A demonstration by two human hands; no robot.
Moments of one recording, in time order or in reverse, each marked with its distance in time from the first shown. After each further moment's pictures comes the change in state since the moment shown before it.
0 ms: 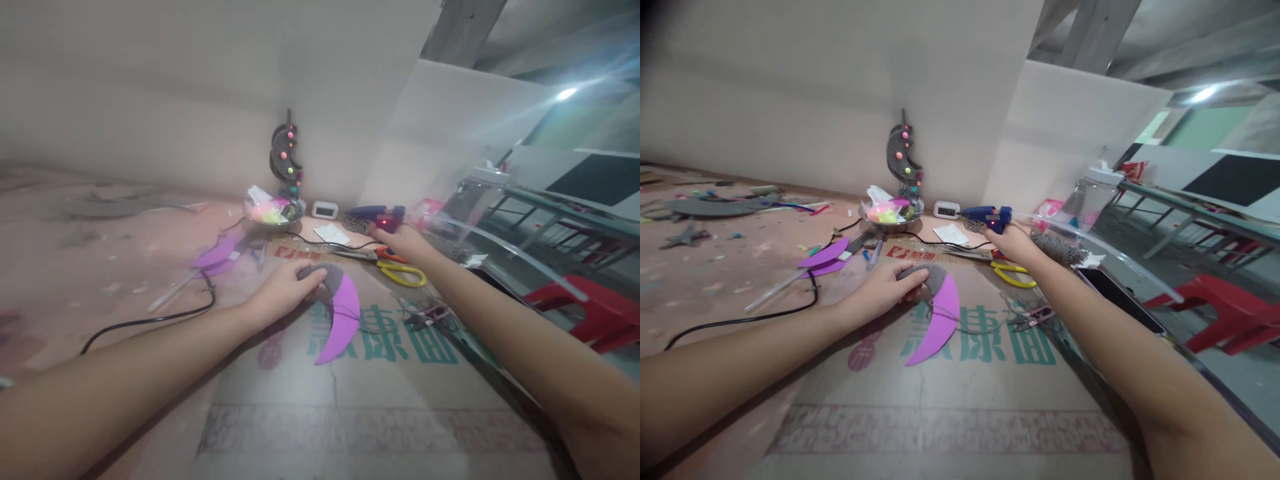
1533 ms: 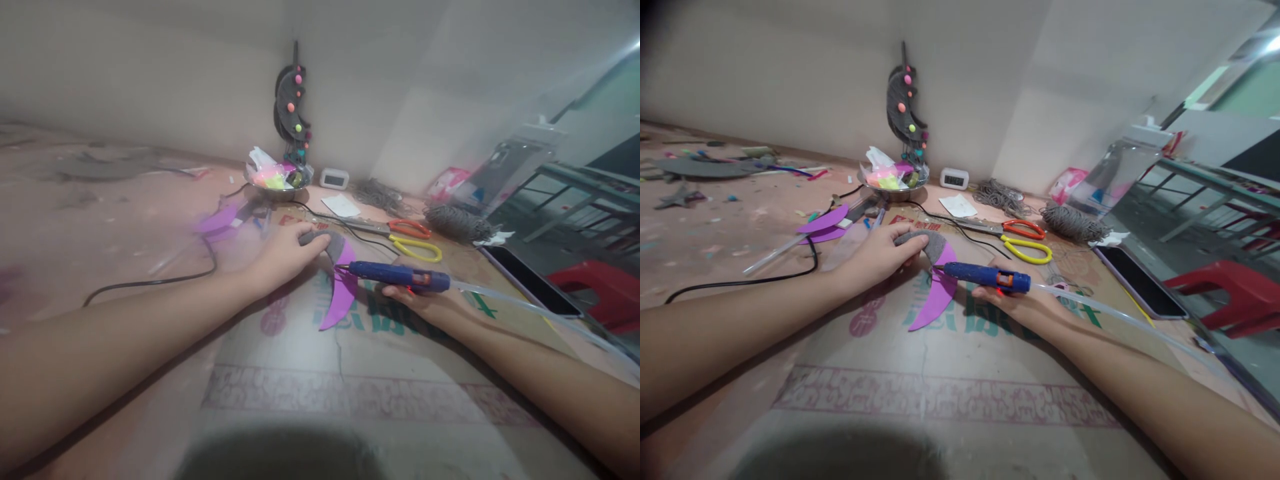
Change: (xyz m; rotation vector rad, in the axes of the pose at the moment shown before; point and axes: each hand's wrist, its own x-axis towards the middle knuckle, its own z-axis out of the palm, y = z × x) left_hand -0.002 0.001 -0.004 0.203 0.156 -0.014; right_hand -0.128 -0.004 0.024 0.205 -0.218 -0.081
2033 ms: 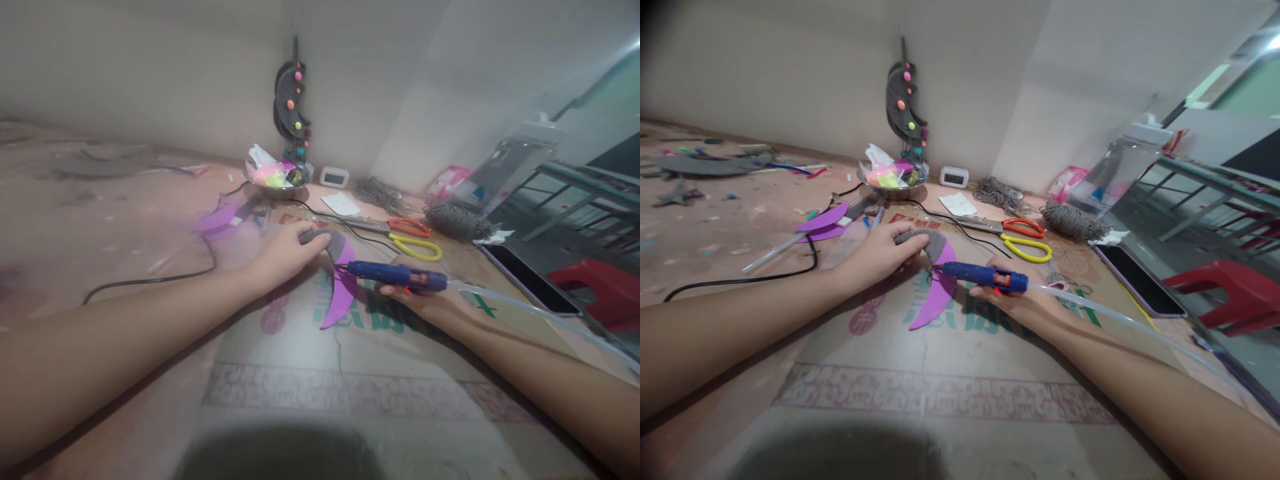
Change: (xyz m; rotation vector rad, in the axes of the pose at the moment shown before) left_hand 0.000 0.002 0.000 0.032 -0.002 0.031; right_hand 0.002 0.001 0.001 -0.048 0.047 -0.038
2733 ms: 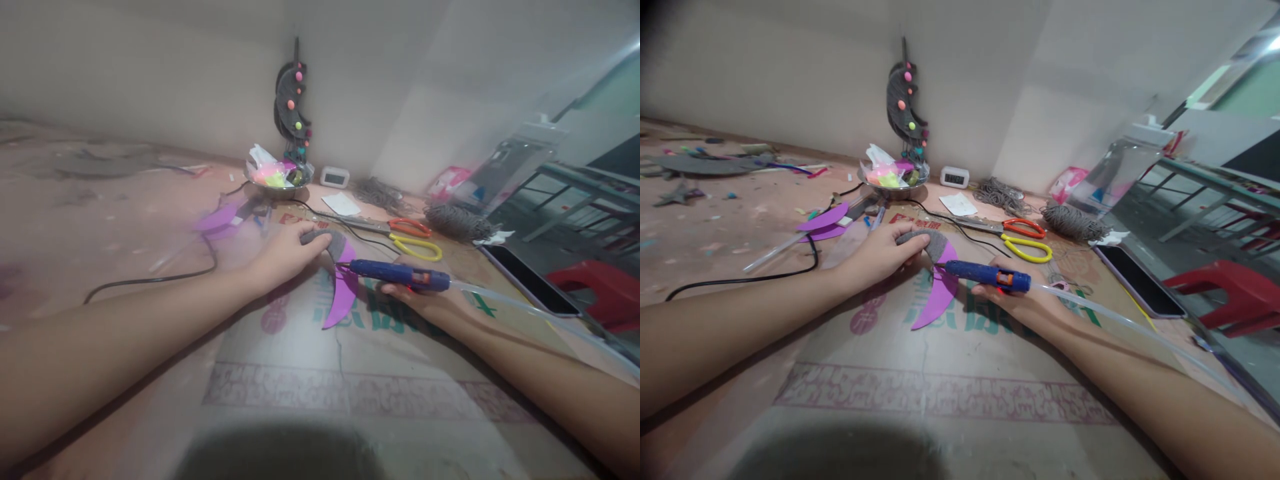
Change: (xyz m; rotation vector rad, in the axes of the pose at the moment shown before) left_hand 0.001 -0.002 0.000 -0.012 -0.029 0.011; right_hand -0.003 -0.008 -0.003 -0.009 0.008 0.027
